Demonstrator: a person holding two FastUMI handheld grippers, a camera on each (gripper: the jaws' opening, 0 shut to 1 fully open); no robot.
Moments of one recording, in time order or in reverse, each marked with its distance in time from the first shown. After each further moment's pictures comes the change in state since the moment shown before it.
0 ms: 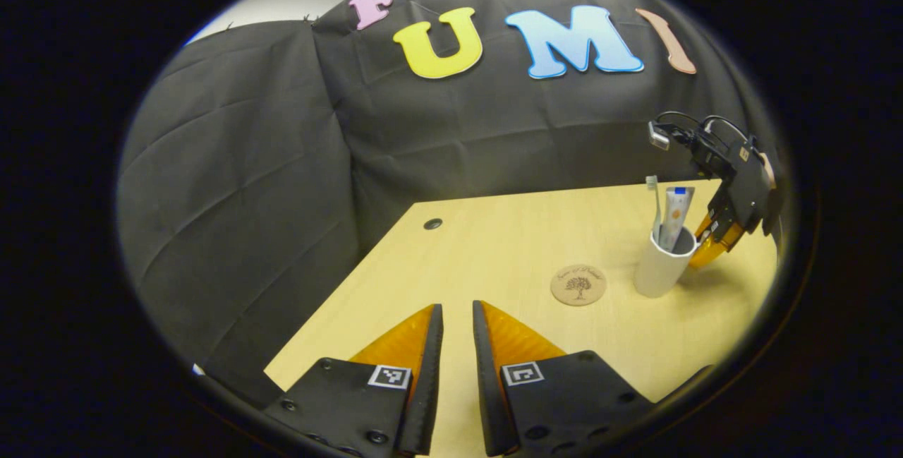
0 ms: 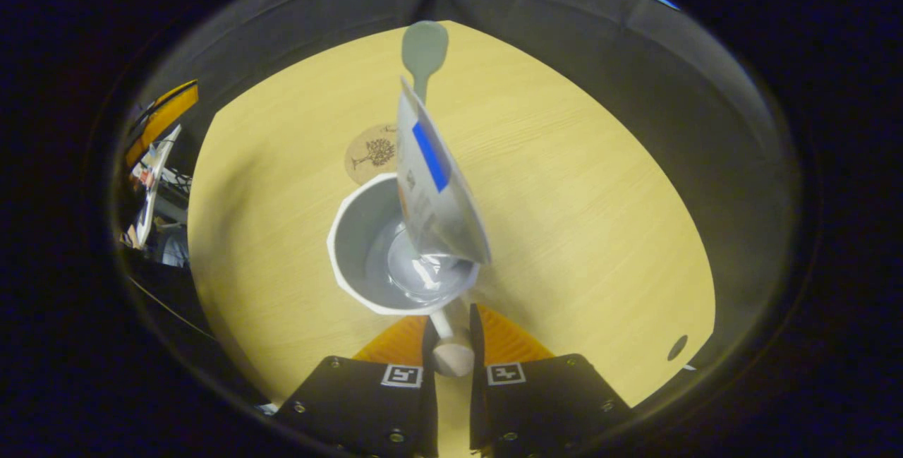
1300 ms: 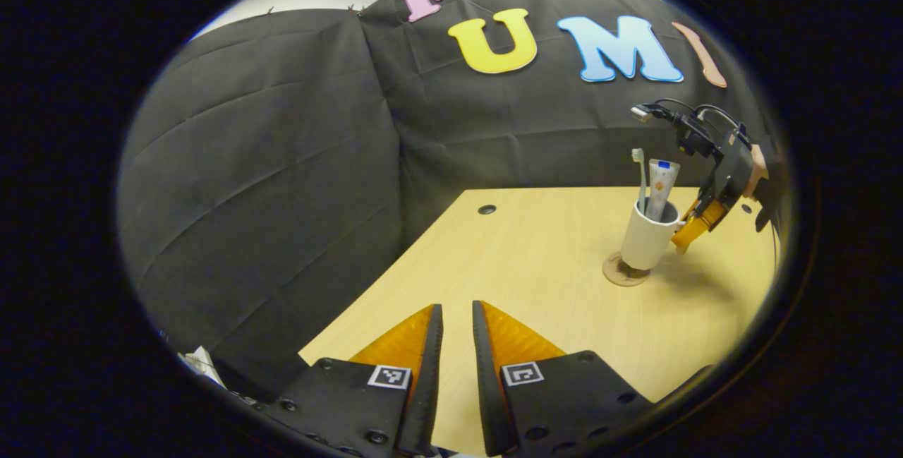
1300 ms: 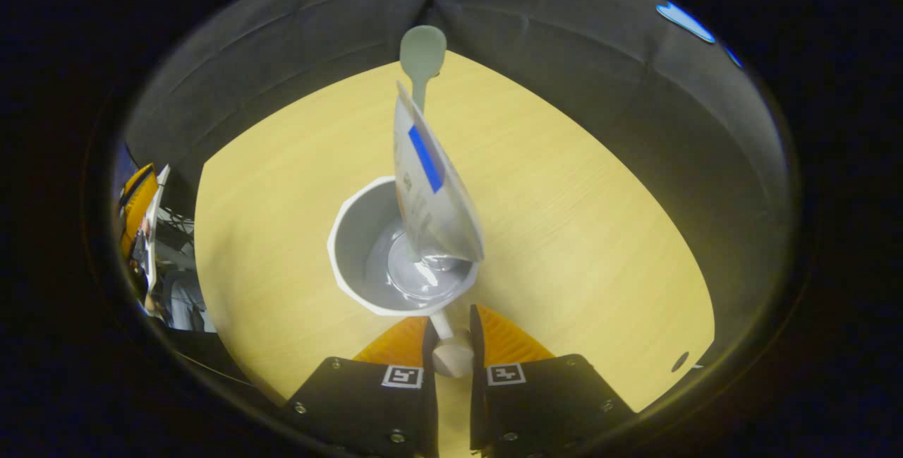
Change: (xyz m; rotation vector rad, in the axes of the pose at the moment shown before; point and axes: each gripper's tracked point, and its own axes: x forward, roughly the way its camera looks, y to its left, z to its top) left arm -0.051 0.106 -0.043 -0.086 0.029 0.164; right arm 0.005 0.057 0.119 0.054 -0.085 -0.009
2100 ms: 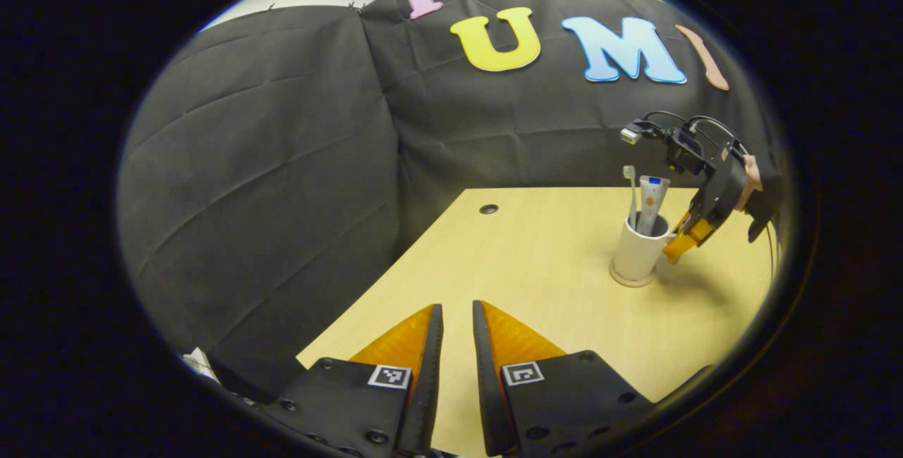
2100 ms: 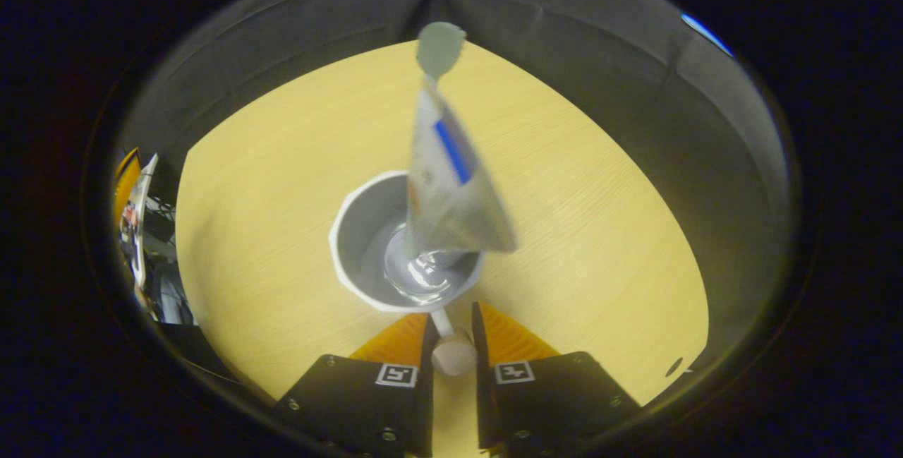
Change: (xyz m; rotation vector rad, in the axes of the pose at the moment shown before) left arm 0.017 -0.012 0.007 0.002 -0.012 -0.041; right arm 0.021 0.020 -0.003 -0.012 0.049 -0.041
